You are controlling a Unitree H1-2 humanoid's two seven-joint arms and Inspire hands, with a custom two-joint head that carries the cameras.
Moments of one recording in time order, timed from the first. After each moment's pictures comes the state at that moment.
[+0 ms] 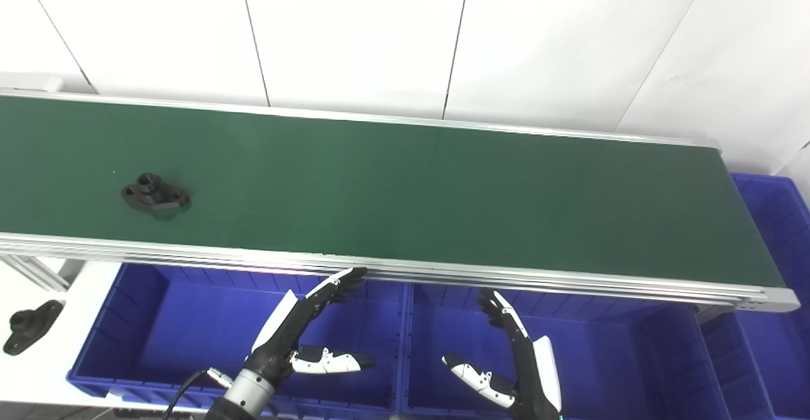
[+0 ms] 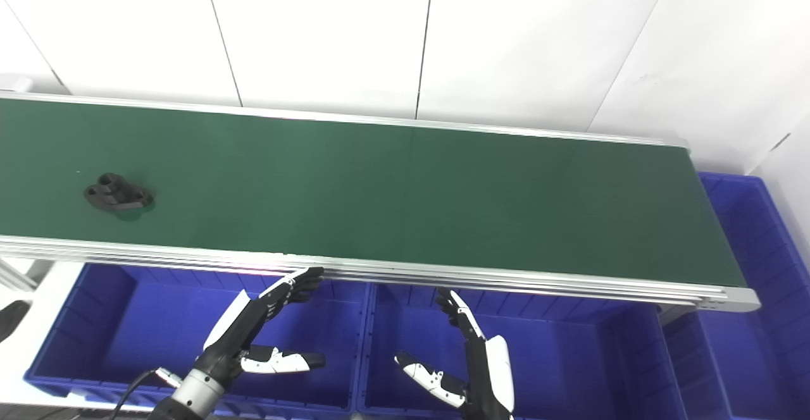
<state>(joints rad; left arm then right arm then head) 0.10 0.22 -0.42 0.27 0.16 -0.43 -0.01 0.18 -0.23 0.56 0.34 -0.31 -0.42 -0.68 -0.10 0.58</state>
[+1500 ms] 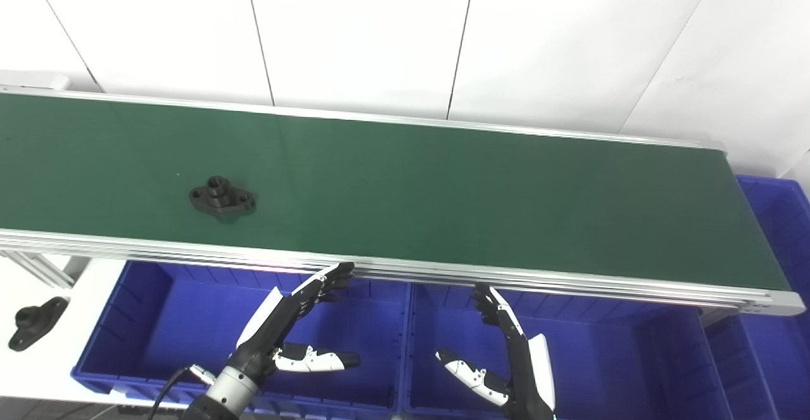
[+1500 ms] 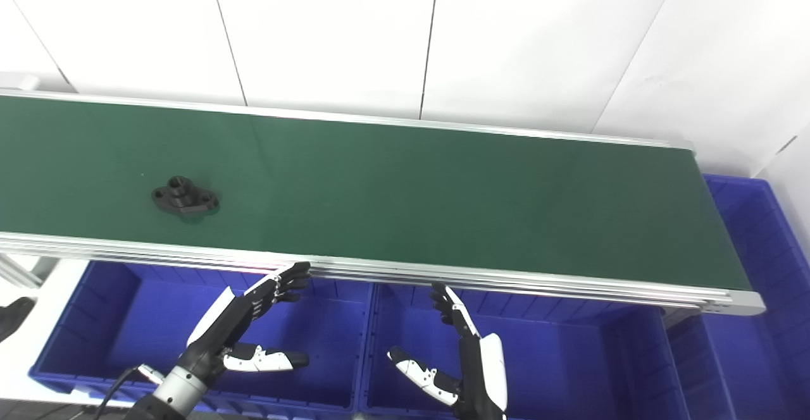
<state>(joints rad) 0.11 0.25 -0.37 0.23 0.08 -0.43 -0.10 0.20 -0.16 0.50 0.31 -0.35 -0.42 -0.64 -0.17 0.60</state>
